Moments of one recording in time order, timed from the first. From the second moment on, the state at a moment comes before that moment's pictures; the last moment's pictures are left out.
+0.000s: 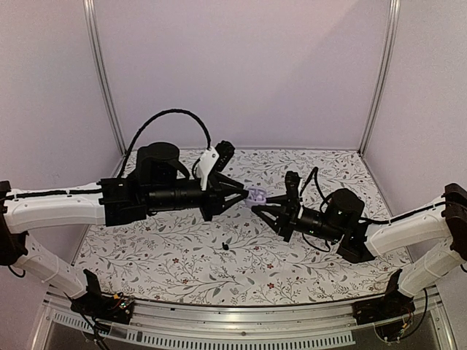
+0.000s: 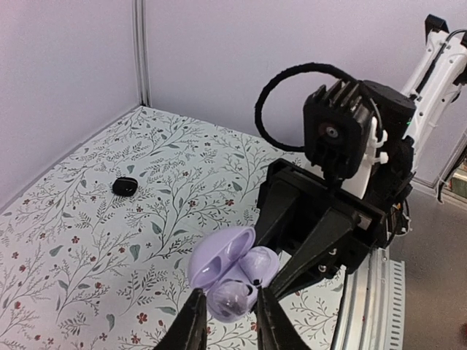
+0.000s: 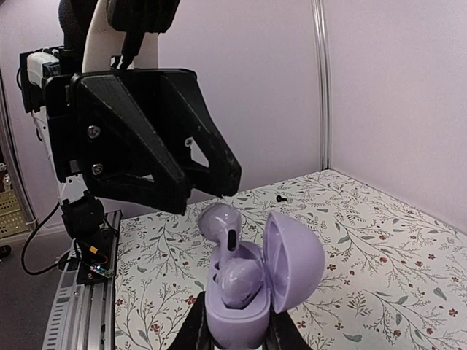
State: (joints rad) left arm -1.03 1.34 1.00 0.08 0.15 -0.07; right arm 0.97 1.43 0.52 1.01 -0.22 0.11
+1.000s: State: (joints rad) left arm -1.02 1.40 1.05 0.00 0.23 -0.01; right arm 0.96 1.43 0.52 0.98 -0.30 0.09
